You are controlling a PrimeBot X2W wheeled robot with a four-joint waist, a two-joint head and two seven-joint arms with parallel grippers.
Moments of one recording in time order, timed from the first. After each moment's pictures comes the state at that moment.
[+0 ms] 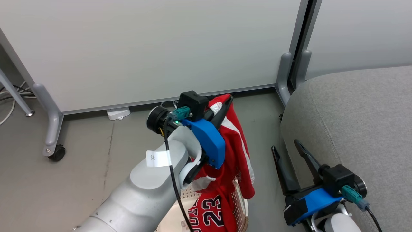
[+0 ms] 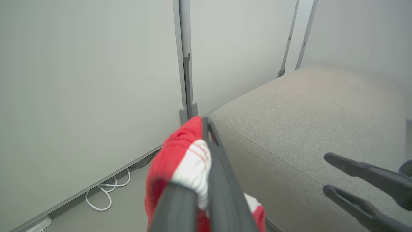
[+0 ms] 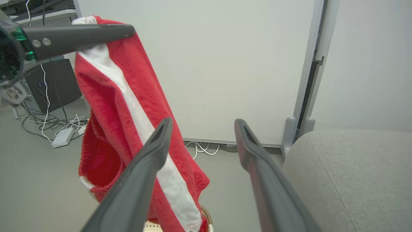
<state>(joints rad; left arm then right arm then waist) -0.81 0.05 -0.95 0.76 -0.77 -0.10 -0.15 -0.16 -0.05 0.16 0.26 0.12 0.13 -0.21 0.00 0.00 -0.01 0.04</state>
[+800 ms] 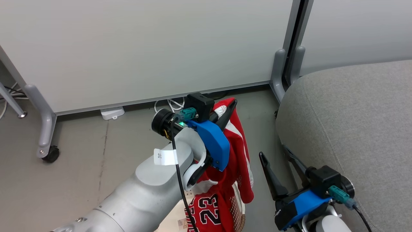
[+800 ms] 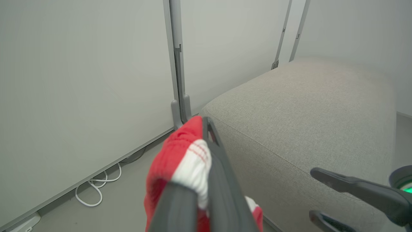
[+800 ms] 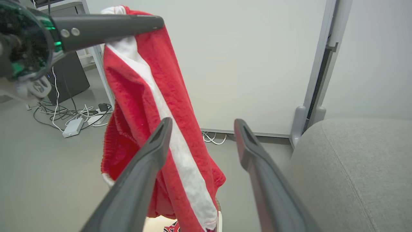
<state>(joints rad) -0.87 0.05 -1.13 0.80 -0.95 -0.05 -0.19 -0.16 -0.05 0.21 0.27 0.14 0.13 -0.19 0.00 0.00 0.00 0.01</state>
